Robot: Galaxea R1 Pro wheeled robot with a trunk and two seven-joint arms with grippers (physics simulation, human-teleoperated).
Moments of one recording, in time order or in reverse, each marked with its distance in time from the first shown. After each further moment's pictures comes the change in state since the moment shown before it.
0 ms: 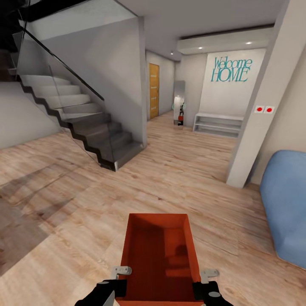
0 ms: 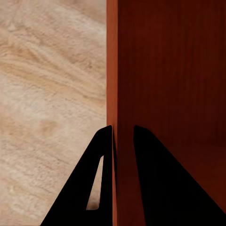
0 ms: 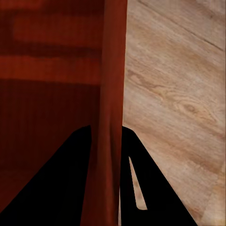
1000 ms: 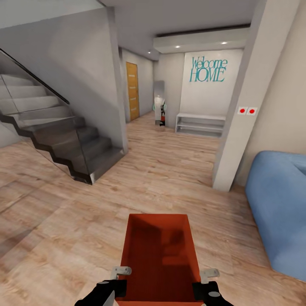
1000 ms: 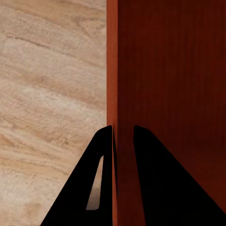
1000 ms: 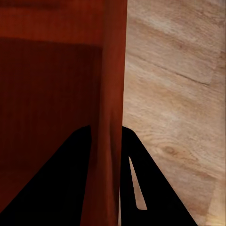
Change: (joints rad) left arm 0.000 0.001 0.000 -0.001 0.001 0.008 0.000; right arm 0.000 0.000 -0.001 -0.003 0.001 0.010 0.000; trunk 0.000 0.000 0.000
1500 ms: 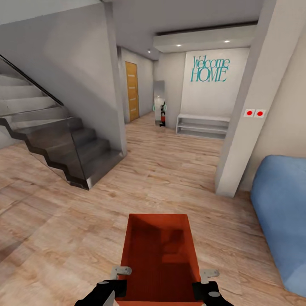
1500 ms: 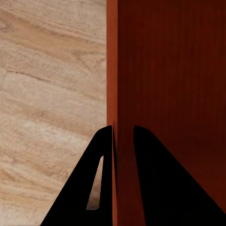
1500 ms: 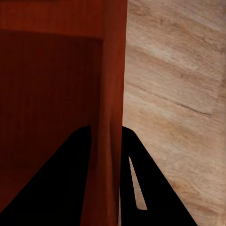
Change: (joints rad) left arm 0.000 0.000 0.000 0.000 0.000 0.000 0.000; right arm 0.000 0.000 0.000 0.000 0.000 0.000 0.000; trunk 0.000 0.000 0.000
